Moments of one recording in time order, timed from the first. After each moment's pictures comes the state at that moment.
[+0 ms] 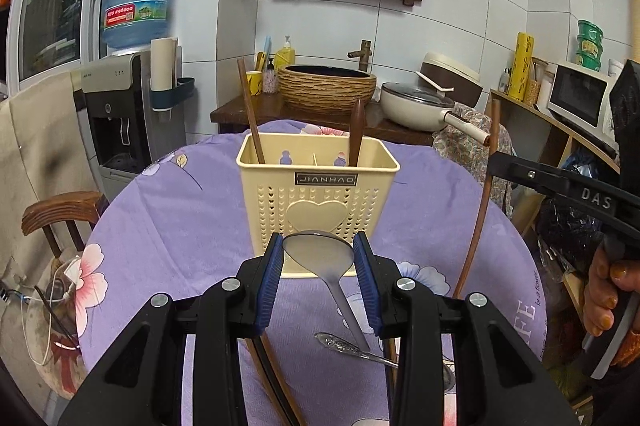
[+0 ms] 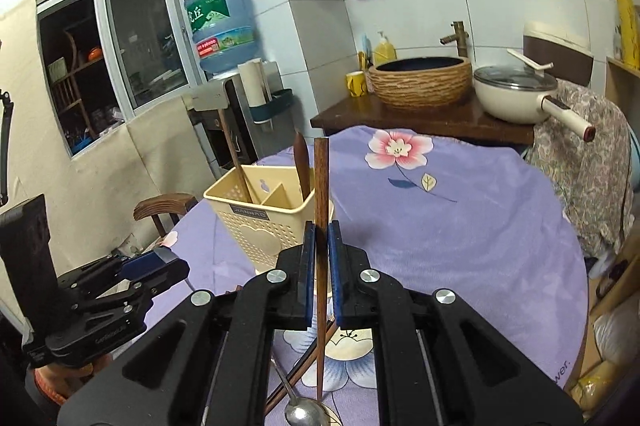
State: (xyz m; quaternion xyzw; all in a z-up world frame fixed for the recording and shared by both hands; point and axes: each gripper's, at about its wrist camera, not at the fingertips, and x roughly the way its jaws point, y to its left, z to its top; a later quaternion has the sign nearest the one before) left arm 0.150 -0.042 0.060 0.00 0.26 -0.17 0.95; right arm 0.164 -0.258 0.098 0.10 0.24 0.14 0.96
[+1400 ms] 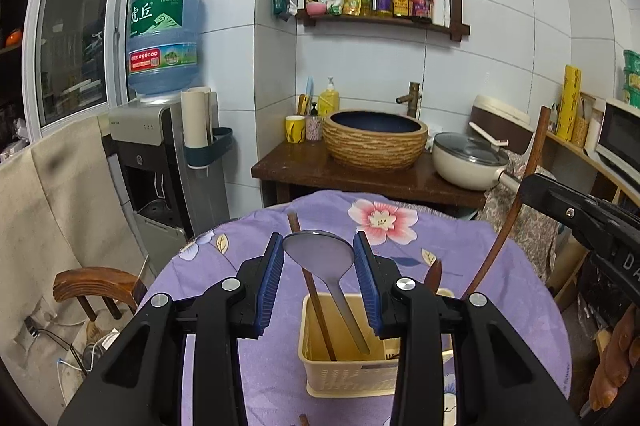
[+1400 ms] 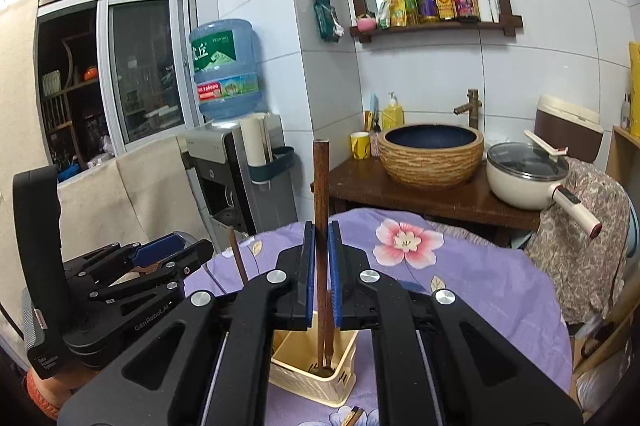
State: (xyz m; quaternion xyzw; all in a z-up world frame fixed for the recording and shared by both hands) left arm 0.253 -0.041 0.139 0.02 0.22 -0.09 0.97; right arm 0.249 -0.208 0.181 0.06 0.18 0.11 0.97
